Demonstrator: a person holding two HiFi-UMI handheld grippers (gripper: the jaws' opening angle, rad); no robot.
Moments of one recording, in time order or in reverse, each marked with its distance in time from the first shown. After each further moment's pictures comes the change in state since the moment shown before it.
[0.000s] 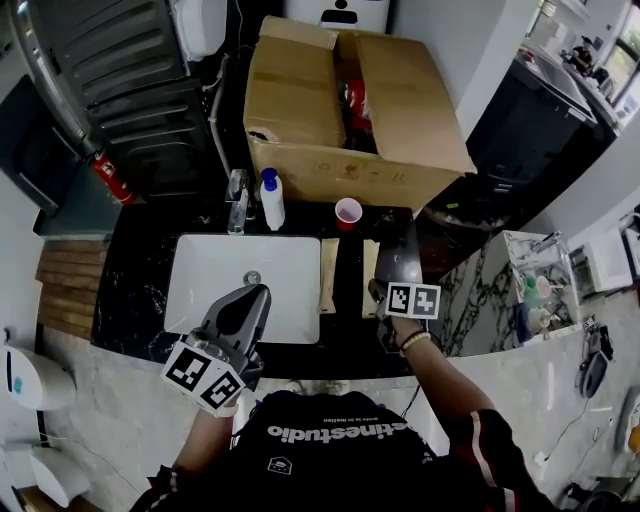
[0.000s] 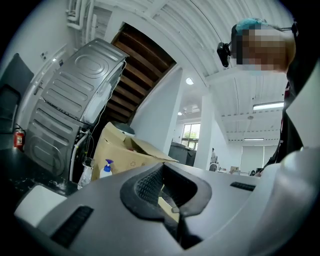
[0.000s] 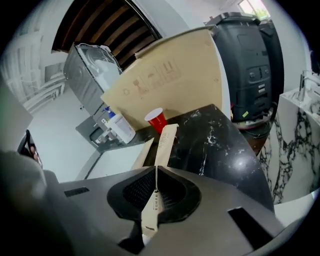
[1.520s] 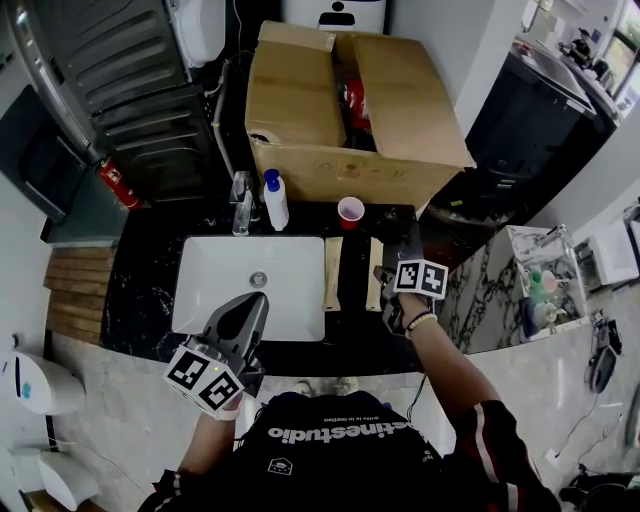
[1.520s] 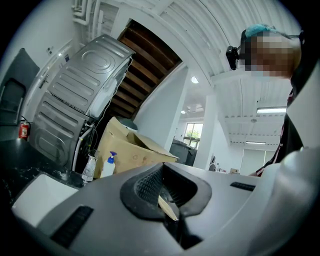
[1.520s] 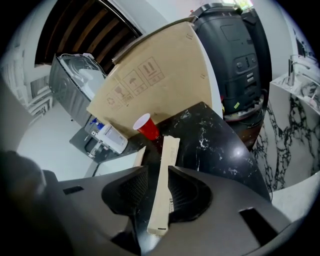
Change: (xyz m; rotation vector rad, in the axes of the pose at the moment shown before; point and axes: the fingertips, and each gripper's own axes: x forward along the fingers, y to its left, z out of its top) left arm -0.020 0.004 -0.015 -0.067 0.040 0.022; right arm 0.007 -0.019 0.020 0.148 -0.005 -0.029
